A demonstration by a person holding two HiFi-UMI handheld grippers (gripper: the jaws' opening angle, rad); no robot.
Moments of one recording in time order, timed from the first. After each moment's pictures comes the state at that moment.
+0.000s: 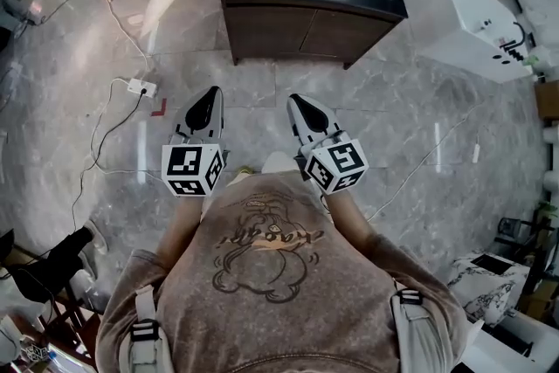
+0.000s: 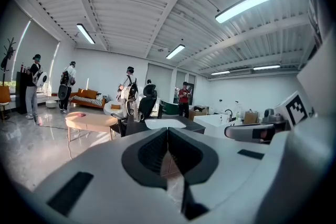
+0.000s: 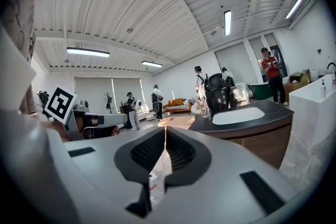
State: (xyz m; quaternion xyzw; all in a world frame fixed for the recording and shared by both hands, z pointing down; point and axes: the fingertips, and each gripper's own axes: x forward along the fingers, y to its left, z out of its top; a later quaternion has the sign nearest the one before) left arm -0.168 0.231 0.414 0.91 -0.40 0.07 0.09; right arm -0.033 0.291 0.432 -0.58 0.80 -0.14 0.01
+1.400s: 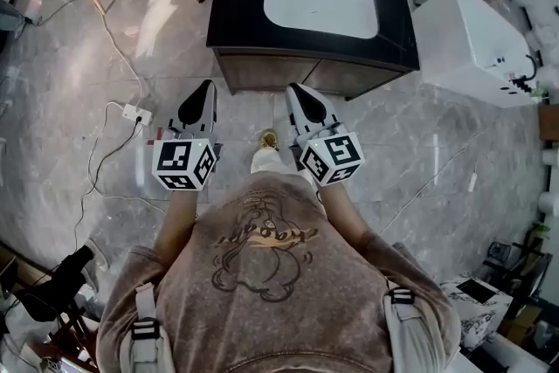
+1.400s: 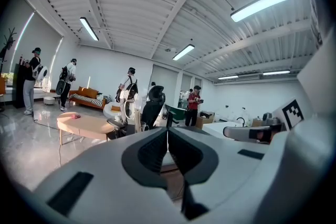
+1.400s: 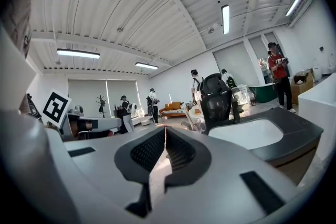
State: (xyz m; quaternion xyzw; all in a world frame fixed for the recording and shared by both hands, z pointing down) left arm -0.086 -0.015 0.407 0.90 -0.41 0.04 0.11; right arm 0.063 0.037 0.420 -0.59 0.80 -0.13 0.02
